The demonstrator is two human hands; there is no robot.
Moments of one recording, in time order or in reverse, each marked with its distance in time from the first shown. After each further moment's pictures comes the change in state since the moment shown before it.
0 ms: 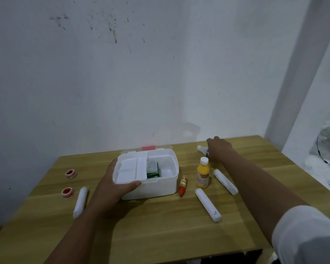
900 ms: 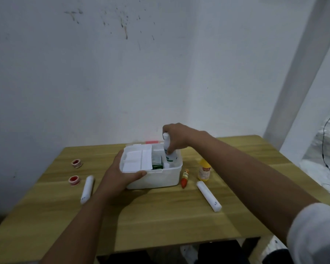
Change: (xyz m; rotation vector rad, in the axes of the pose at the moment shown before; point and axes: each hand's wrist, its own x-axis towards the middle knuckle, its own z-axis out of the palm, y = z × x) left_hand -0.005 0.004 -0.002 -0.058 -0.002 0.011; right_hand -0.057 -0.136 -0.104 0.229 -0.084 -0.530
